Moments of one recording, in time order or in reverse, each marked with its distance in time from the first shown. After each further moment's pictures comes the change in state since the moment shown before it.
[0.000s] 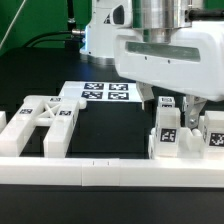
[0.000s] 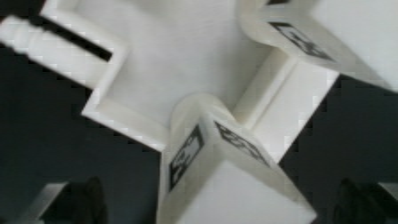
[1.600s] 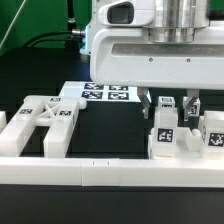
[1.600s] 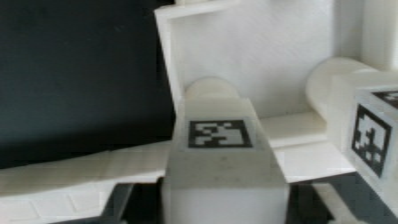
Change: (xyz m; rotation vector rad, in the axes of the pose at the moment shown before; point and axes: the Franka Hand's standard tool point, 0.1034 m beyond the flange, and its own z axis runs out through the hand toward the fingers) arm 0.001 0.002 0.002 -0.048 0.023 -0.587
